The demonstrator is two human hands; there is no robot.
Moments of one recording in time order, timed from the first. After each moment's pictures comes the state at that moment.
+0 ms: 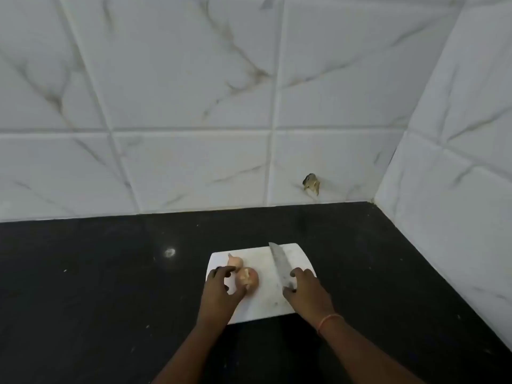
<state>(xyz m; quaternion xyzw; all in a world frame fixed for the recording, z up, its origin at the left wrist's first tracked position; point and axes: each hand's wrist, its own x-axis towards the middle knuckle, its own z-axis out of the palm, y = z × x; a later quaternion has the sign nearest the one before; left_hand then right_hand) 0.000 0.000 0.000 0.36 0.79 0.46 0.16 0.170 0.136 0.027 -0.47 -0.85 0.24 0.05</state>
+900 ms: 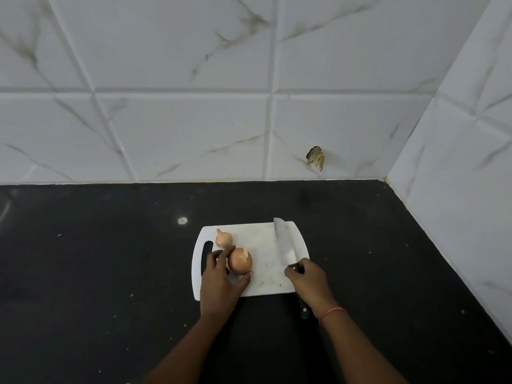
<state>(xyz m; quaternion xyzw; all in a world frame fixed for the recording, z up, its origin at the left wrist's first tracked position) 0.046 0.021 -0.031 0.32 0.84 0.43 0.08 0.196 0.162 0.011 -0.51 -0.70 0.48 0.14</state>
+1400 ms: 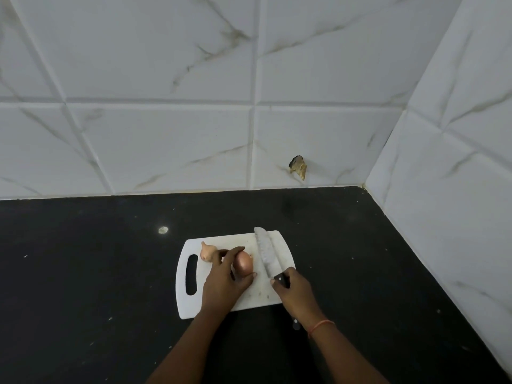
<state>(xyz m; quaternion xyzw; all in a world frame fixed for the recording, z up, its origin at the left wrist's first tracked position) 0.037 0.065 -0.025 0.39 0.81 0.41 0.16 0.198 0.158 0.013 -0.49 -0.73 0.45 0.13</state>
